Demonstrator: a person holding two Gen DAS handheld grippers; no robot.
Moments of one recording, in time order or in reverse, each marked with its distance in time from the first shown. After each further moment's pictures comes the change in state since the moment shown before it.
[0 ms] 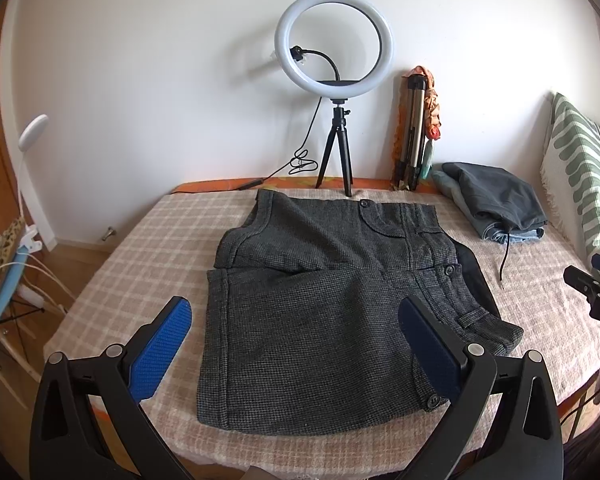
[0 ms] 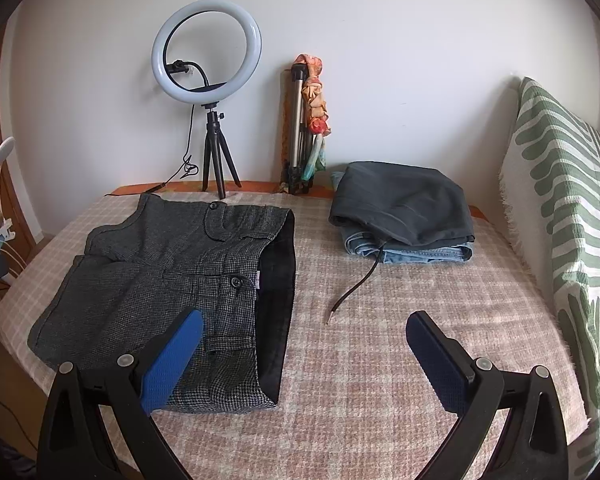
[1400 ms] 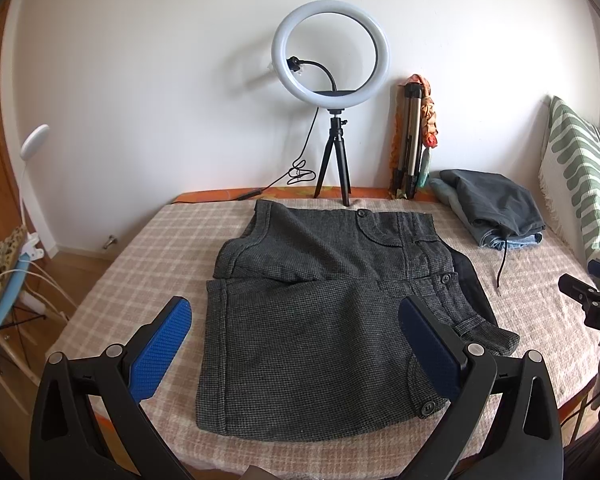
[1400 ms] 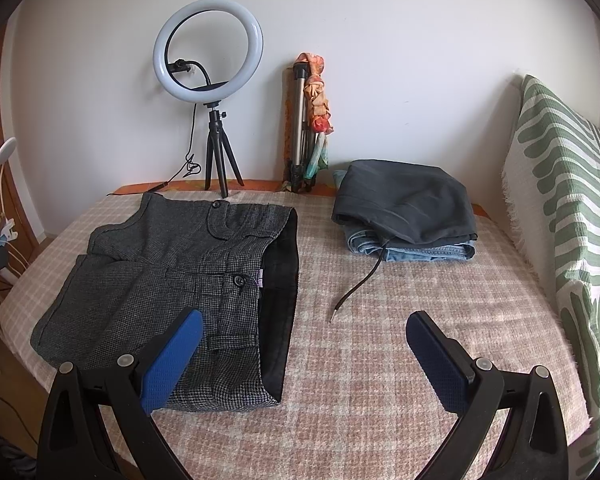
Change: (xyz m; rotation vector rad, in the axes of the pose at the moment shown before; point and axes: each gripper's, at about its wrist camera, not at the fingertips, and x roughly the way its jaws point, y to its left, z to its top) left arm -0.004 -0.005 0.005 0.007 -0.027 0.004; right arm -0.003 0.004 -0.003 0.002 0.001 0.007
